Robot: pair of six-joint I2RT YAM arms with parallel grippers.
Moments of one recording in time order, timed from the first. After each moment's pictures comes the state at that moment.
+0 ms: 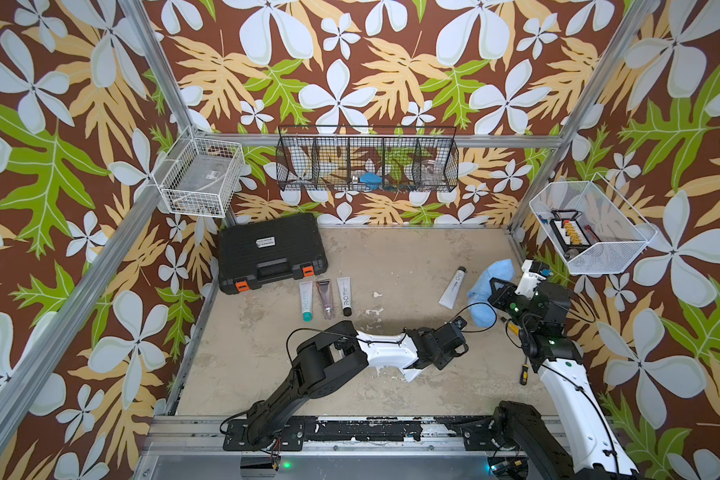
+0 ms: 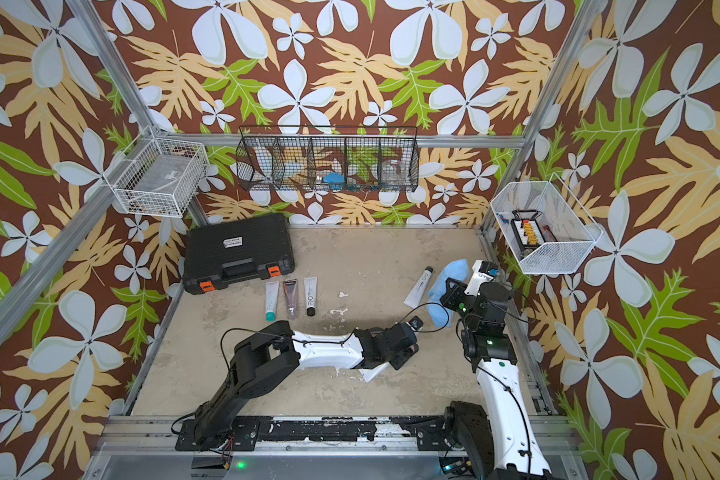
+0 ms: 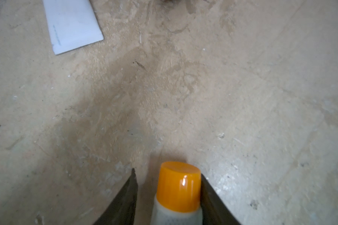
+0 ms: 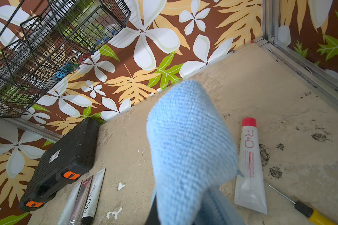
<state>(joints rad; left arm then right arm) -1.19 2.20 1.48 -0.17 -0.25 -0.23 -0.16 0.86 0.63 -0.11 -0.30 0.46</state>
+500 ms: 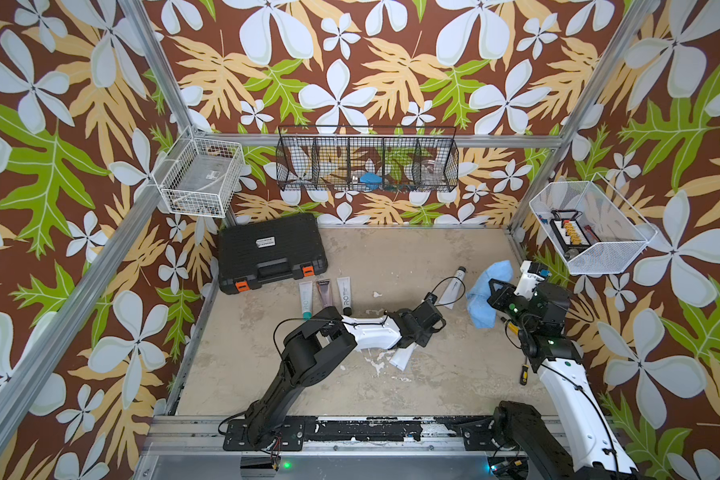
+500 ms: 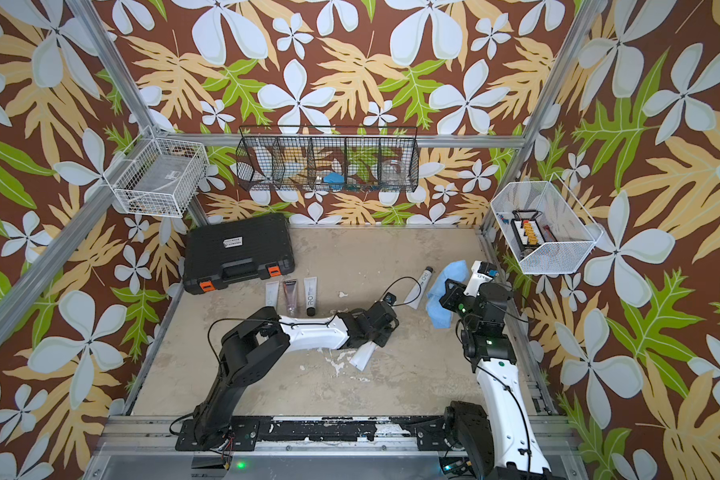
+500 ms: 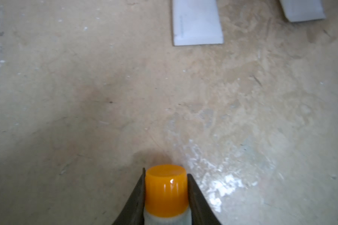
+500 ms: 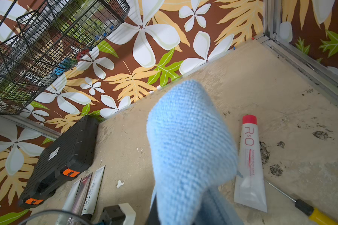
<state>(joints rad) -1.02 2.14 1.40 -0.17 -0.26 -0.38 -0.16 0.86 0.62 -0.11 -0.30 0.45</state>
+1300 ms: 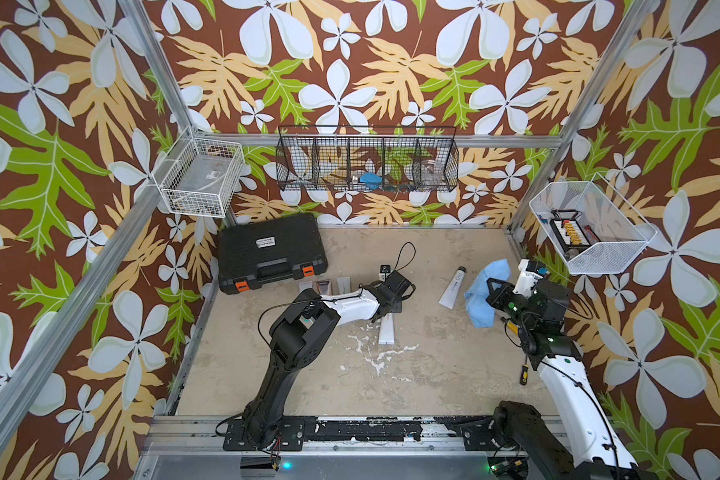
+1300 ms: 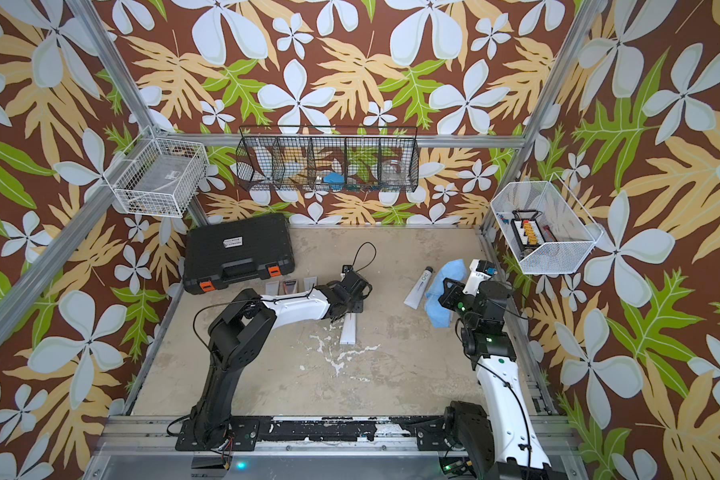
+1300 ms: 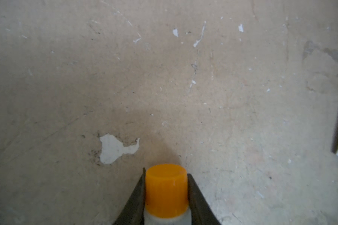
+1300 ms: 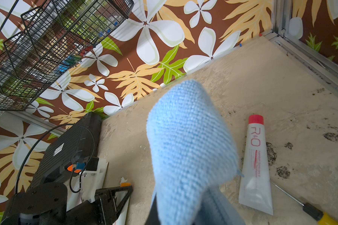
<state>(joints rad) -0.80 2.14 1.45 -0.30 -0.30 -0.68 -0.16 0.88 0.63 -0.11 -0.34 0.45</state>
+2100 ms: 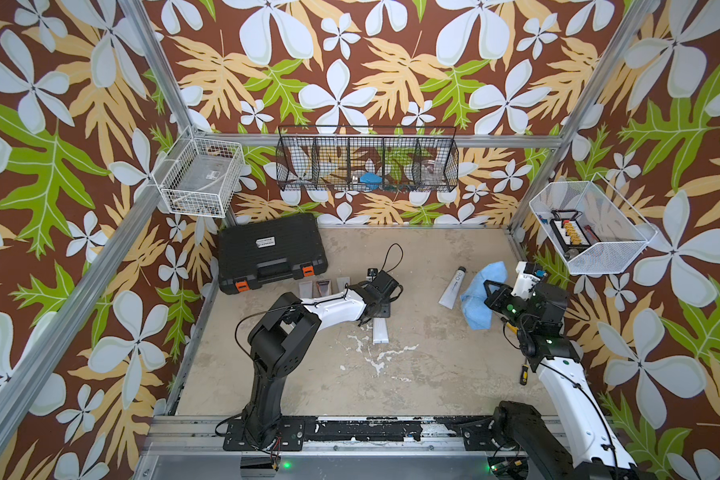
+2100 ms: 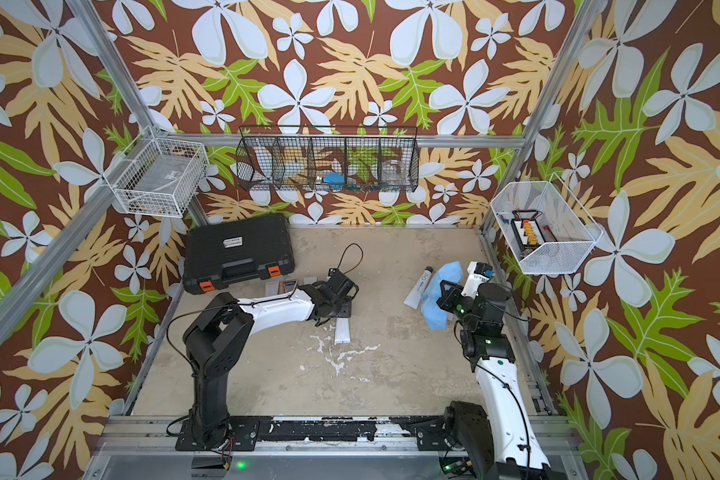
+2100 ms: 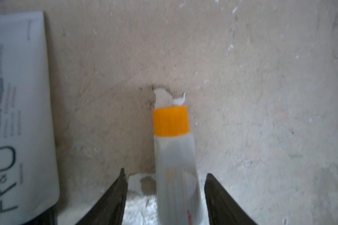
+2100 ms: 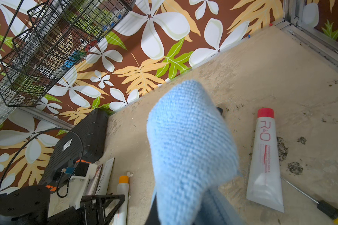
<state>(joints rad) -0.77 1.95 1.27 -0.39 -0.22 -0.68 -0.16 0.87 0.60 -0.09 -0.38 0.48</state>
